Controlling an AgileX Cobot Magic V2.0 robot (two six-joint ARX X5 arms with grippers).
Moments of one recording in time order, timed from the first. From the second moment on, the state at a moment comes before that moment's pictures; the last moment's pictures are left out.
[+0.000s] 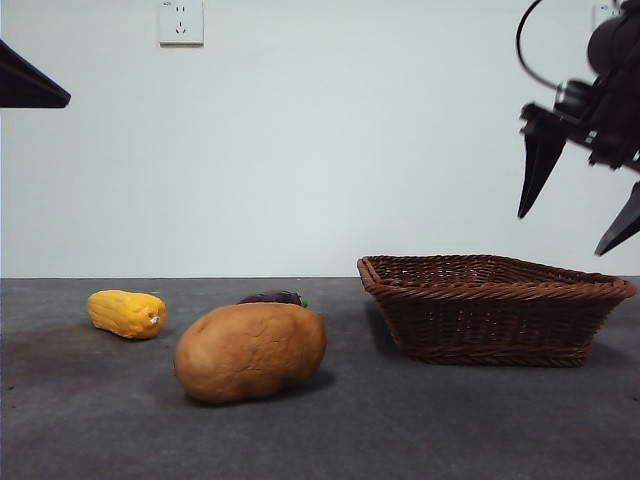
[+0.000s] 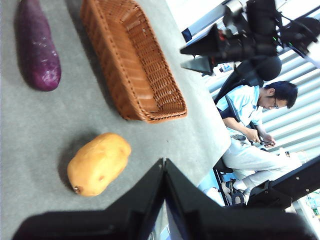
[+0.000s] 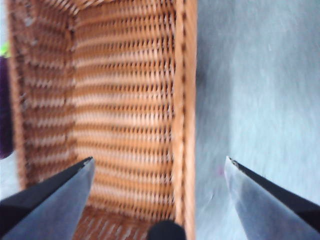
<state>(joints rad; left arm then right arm) 0.01 0.84 0.51 -0.25 1.02 -0.43 0.00 1.80 1.45 -0.89 -0.41 0.13</state>
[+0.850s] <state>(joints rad) 0.01 1.00 0.55 -0.25 0.95 -0.47 0.00 2.00 1.53 -0.91 -0.43 0.05</state>
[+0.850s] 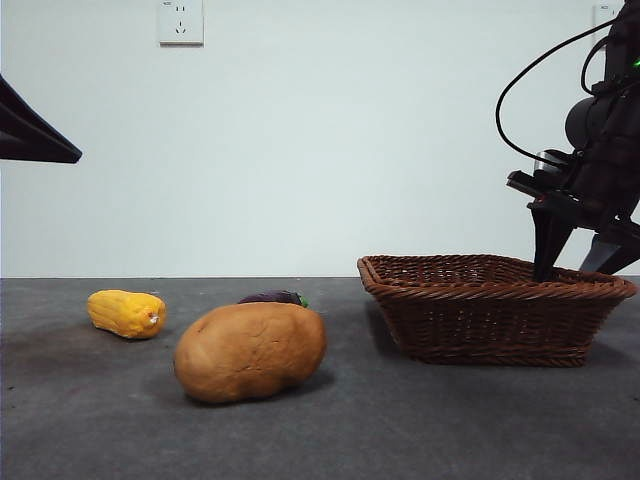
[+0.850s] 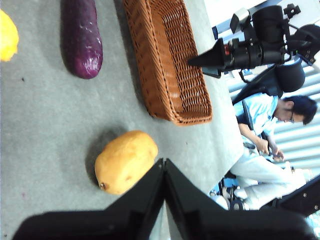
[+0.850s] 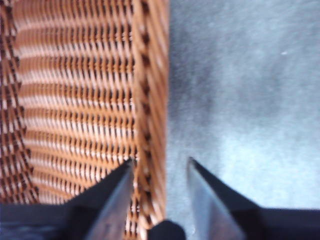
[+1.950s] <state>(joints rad) -0.02 1.67 1.36 -0.87 0.27 -0.35 0.01 1.75 1.53 -1.03 -0.48 0.00</state>
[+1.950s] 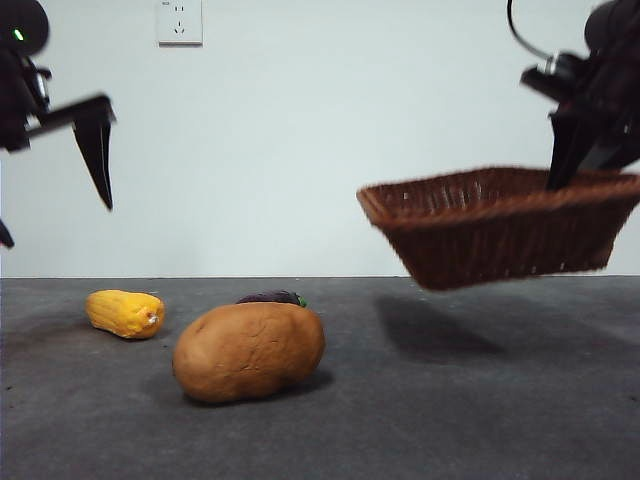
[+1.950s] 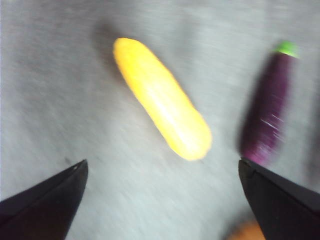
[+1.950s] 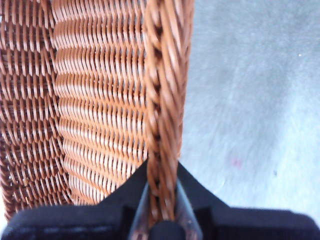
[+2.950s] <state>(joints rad) -0.17 2.01 1.51 -0.80 0.05 -0.46 0.01 1.45 1.53 -1.14 -0.43 -0.09</state>
